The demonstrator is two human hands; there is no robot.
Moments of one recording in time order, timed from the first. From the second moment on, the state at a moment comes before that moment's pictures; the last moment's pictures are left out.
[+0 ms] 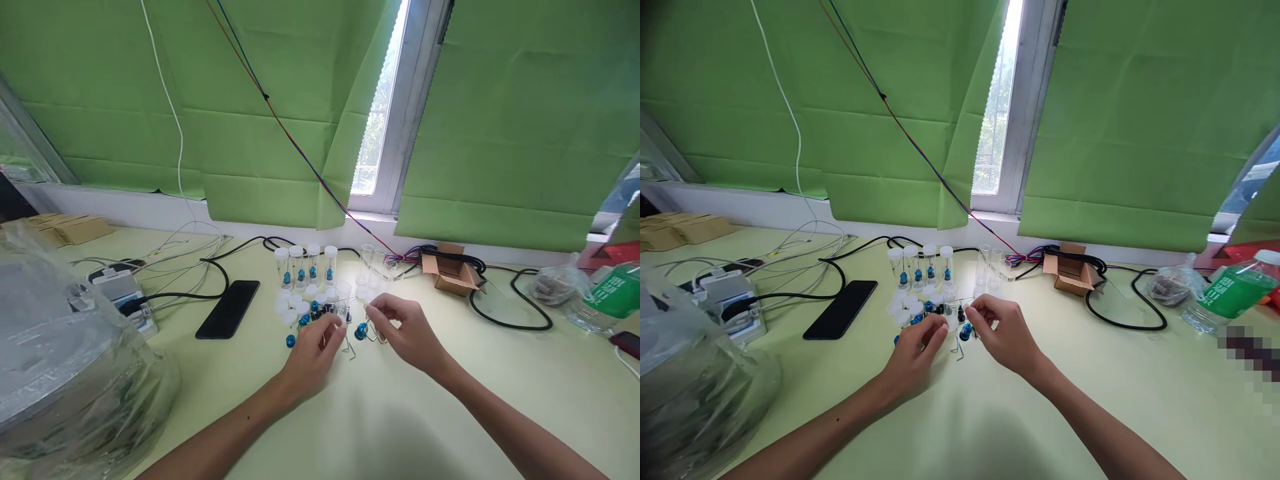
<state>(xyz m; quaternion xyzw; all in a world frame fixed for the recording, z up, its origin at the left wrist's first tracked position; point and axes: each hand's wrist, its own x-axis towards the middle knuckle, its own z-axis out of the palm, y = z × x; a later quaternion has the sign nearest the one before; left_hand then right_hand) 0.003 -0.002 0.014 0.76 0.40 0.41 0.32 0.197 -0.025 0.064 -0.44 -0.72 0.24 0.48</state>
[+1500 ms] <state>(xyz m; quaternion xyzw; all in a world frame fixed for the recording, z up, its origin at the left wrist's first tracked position) 0.009 0.008 0.007 0.79 0.34 0.50 0.08 0.204 -0.024 0.075 -0.43 -0.76 0.25 0.42</state>
